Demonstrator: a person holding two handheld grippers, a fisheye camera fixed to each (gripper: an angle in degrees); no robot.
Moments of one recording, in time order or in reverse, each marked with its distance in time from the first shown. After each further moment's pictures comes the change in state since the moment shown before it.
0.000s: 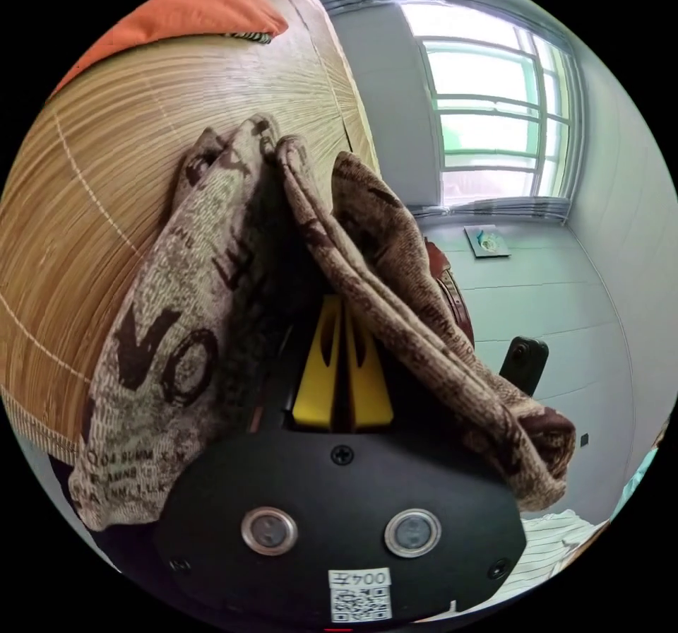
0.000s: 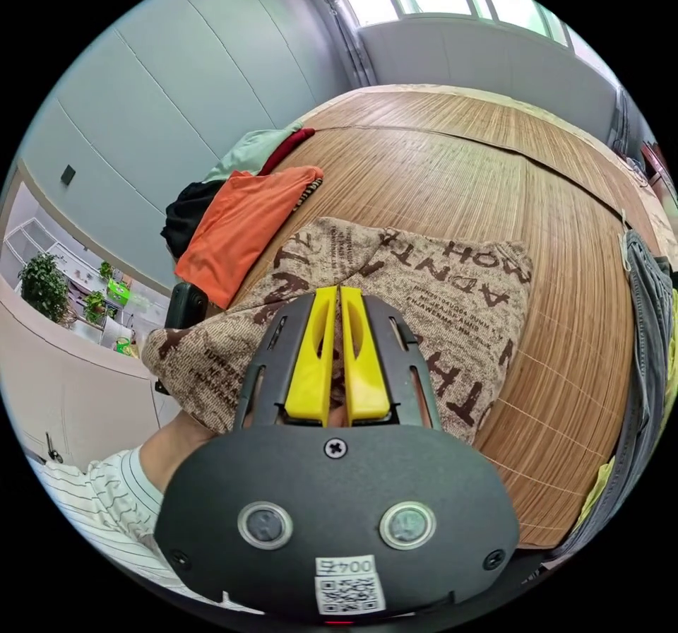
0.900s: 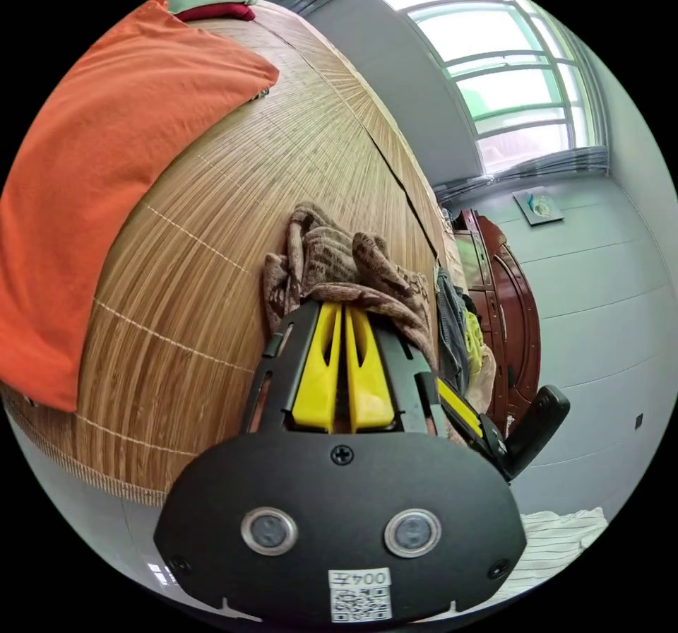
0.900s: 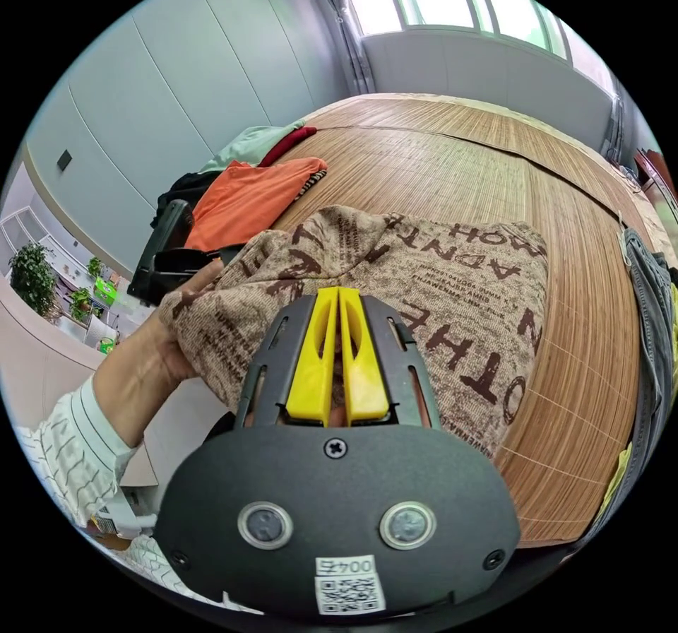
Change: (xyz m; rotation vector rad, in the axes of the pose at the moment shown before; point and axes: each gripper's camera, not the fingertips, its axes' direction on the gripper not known) left arm 0.015 -0.056 -0.007 -0.092 -0.241 0.075; right arm -0.097 -0.029 0.014 0.044 0.053 -0.022
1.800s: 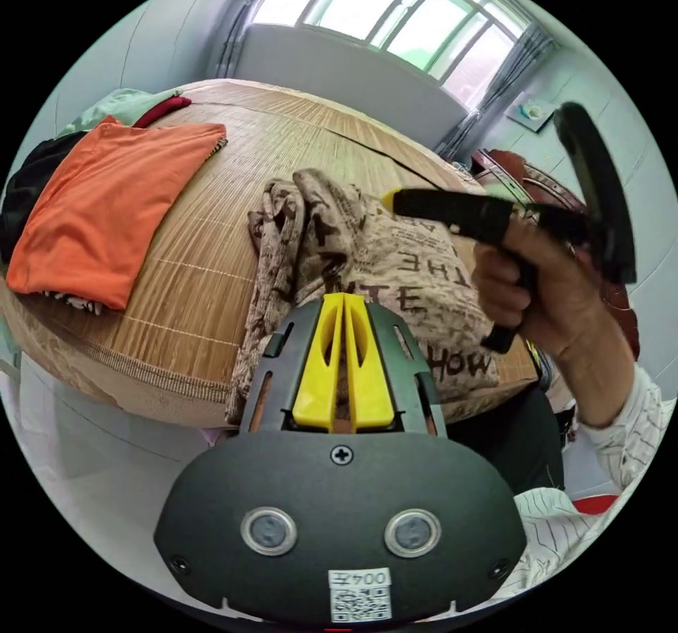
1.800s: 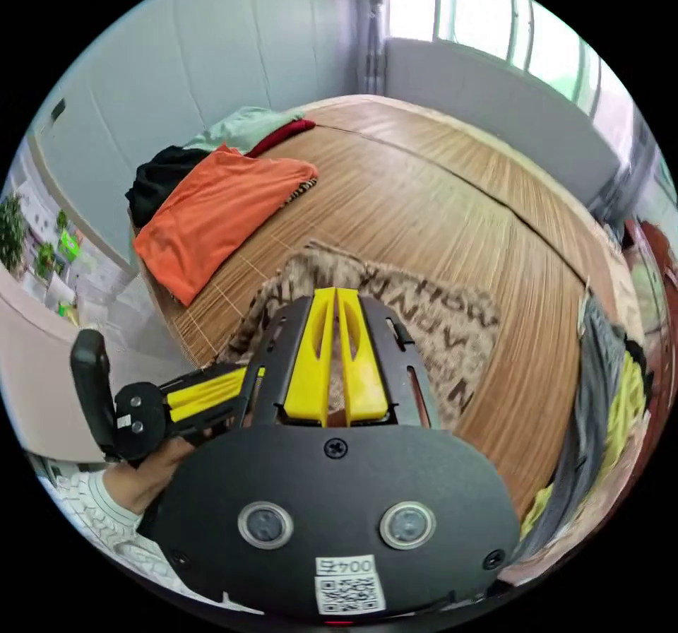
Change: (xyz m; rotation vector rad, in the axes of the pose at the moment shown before) left arm 0.095 0.151 0.010 0.102 -0.315 0.361; right arm -0.108 -0.210 -0.013 -0.062 0.202 -0.178
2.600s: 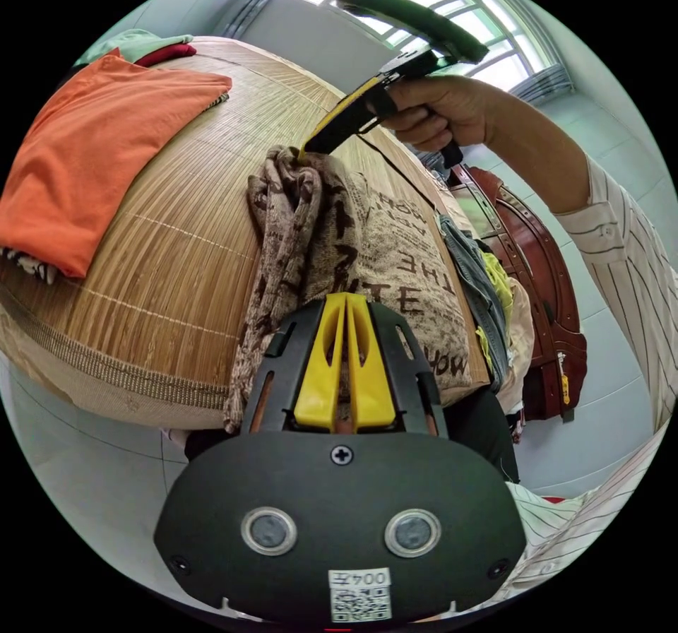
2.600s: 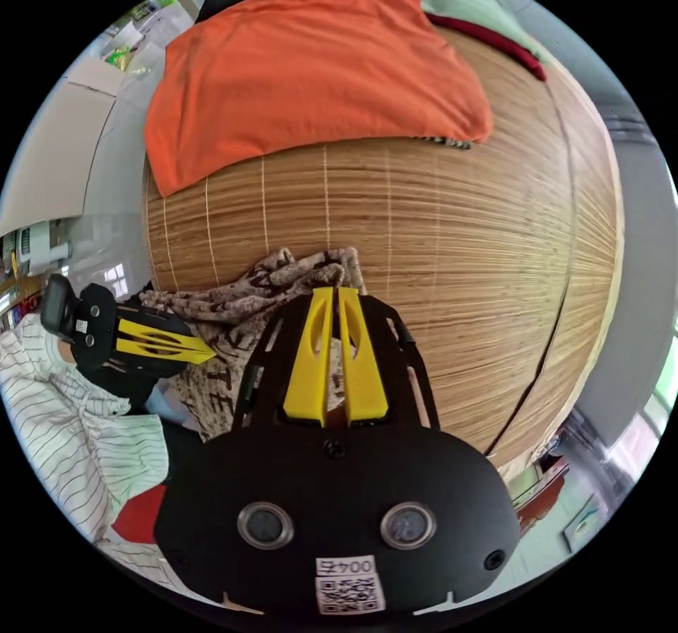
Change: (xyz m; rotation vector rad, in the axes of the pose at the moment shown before) left arm -0.032 -0.016 0.014 -0.049 0.167 -0.067; right arm -0.078 -0.190 0.144 -0.616 0.006 -0.783
